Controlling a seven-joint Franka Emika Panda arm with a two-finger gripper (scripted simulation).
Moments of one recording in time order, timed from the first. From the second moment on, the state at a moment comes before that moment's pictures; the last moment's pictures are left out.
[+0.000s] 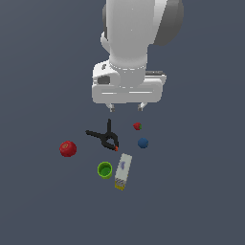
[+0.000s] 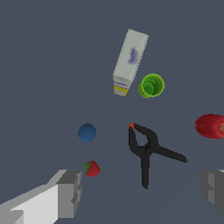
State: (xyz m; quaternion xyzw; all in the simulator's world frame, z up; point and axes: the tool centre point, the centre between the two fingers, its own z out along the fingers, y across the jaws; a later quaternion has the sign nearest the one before) arm 0.006 0.013 0.310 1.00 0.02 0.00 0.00
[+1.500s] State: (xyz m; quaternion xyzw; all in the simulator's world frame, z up) arm -0.011 0.055 0.242 1.00 0.08 -0.01 0.00
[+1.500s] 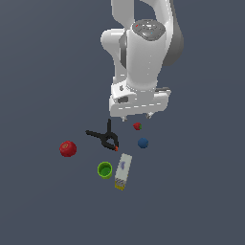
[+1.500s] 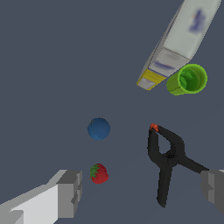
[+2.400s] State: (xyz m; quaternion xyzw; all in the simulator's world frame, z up) arm -0.096 0.084 0.106 0.98 0.21 0.00 0.00
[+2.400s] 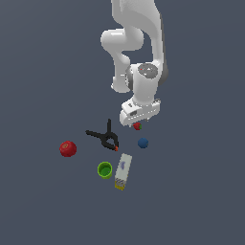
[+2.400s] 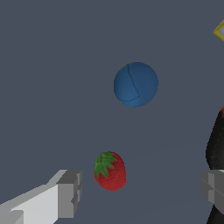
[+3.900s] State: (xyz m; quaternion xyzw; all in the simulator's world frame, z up) arm -0.135 0.092 0.034 0.97 0.25 0.00 0.00
